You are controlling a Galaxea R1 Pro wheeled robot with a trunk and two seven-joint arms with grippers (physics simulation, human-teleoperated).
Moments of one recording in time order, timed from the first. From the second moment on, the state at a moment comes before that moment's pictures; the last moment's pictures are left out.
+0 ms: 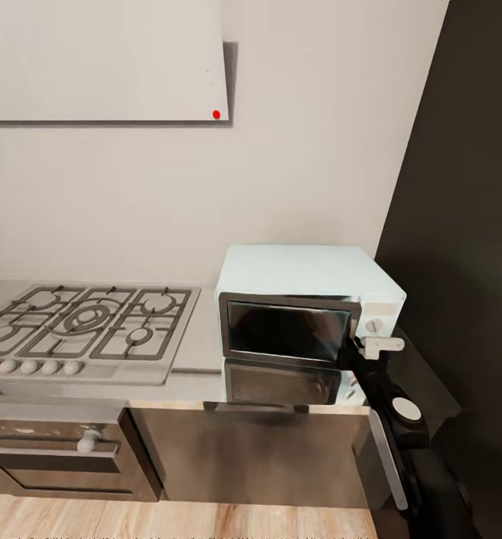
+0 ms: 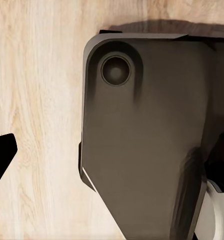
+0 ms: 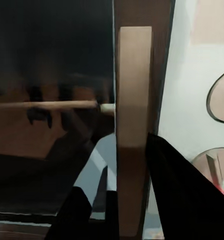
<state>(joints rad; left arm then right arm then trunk) 0.00 0.00 0.02 -0.05 0.06 -0.20 0.01 -0.34 0.04 -0.04 -1.57 0.02 0.33 0.00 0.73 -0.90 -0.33</state>
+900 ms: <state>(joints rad) 0.00 0.00 0.02 -0.05 0.06 -0.20 0.01 -0.34 0.04 -0.03 -1.57 0.00 0.33 0.00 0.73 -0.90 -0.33</state>
